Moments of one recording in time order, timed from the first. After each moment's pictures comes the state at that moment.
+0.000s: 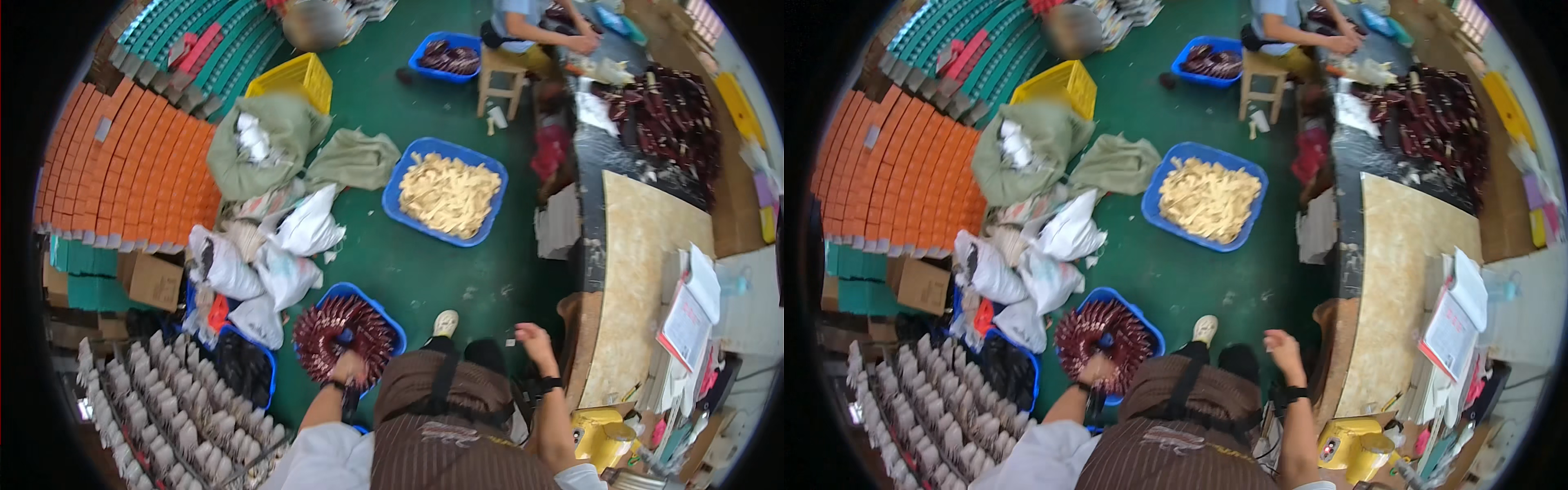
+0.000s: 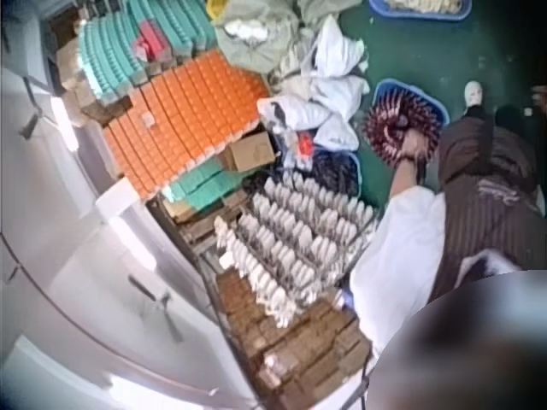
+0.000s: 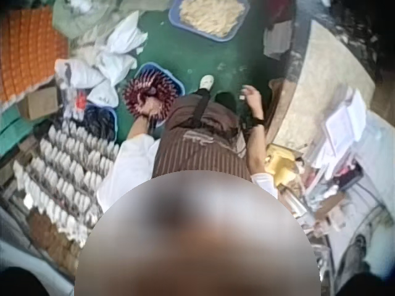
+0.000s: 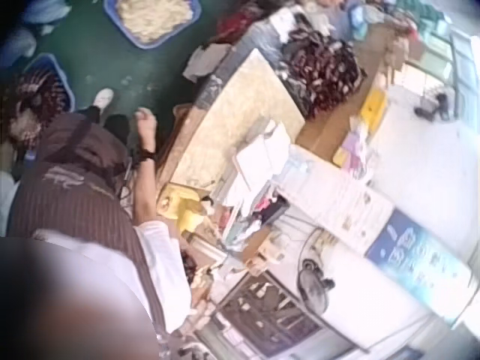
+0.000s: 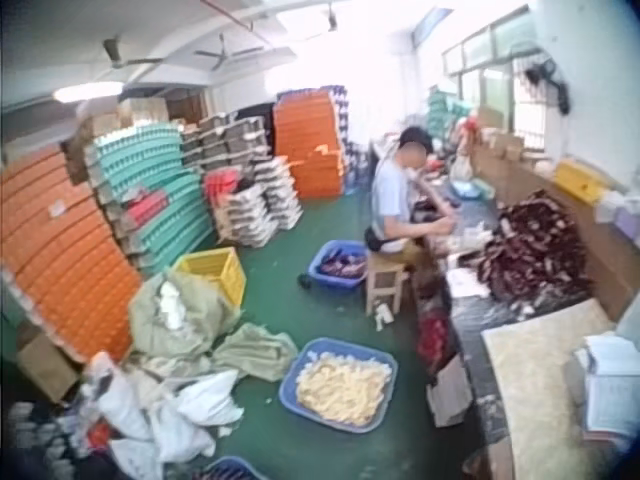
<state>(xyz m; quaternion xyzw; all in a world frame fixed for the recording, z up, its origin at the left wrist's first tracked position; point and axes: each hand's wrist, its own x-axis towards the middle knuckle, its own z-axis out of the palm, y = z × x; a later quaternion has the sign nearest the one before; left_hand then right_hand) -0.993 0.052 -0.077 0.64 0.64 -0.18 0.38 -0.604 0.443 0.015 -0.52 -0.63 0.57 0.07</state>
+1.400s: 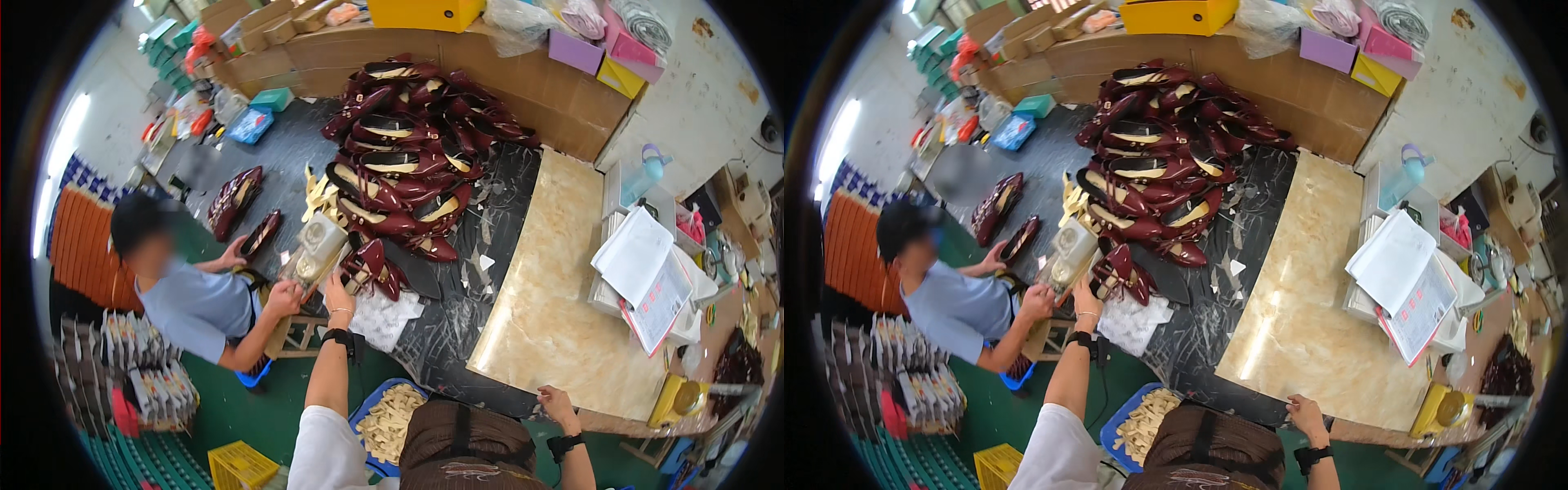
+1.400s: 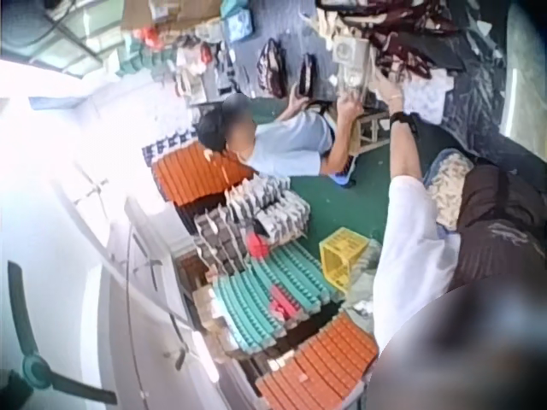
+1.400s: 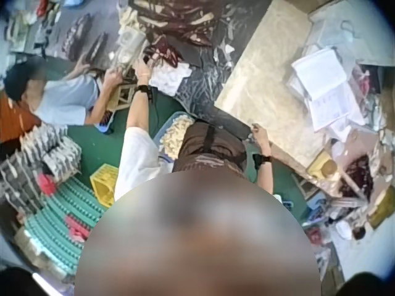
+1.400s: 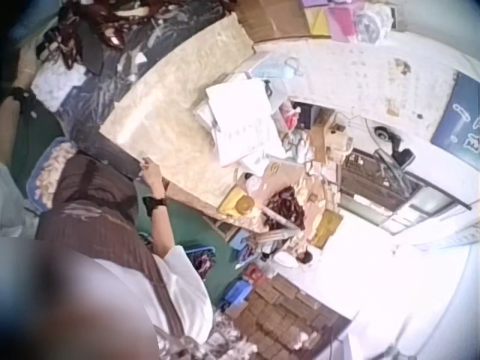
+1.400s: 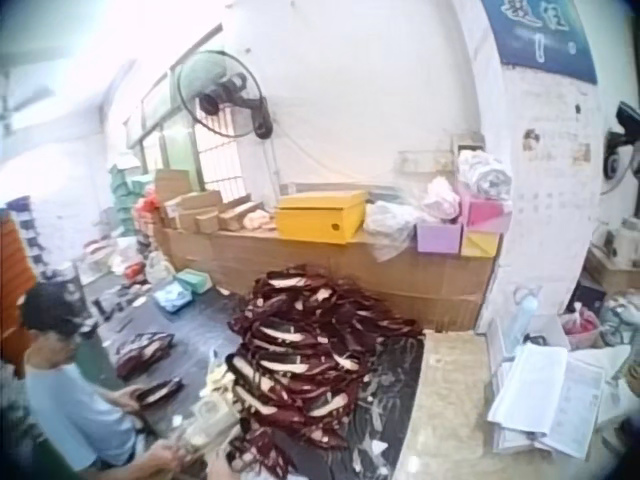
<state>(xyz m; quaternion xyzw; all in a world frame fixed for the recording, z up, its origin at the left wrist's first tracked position) -0.821 1.366 0.031 0.79 0.58 0.13 0.15 -0.553 0.836 0.039 -0.85 -0.25 0.40 0.22</state>
